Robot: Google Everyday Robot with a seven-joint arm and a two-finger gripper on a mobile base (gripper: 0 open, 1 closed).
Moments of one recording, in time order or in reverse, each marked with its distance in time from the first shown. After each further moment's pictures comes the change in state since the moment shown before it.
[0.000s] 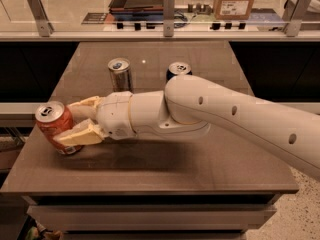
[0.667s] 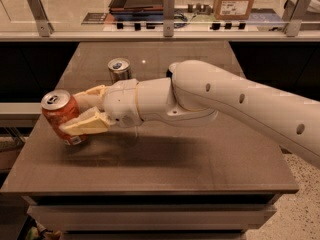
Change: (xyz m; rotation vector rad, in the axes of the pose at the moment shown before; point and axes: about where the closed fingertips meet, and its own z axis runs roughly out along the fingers) arm -0.012 -0.015 -0.016 -0.008 0.011 0.017
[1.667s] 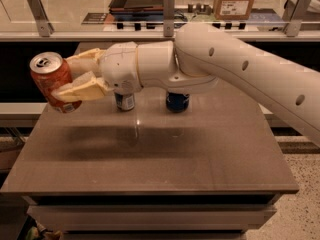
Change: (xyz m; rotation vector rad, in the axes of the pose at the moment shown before) arm -0.064 -0.036 -0.012 -0.023 -0.077 -0.119
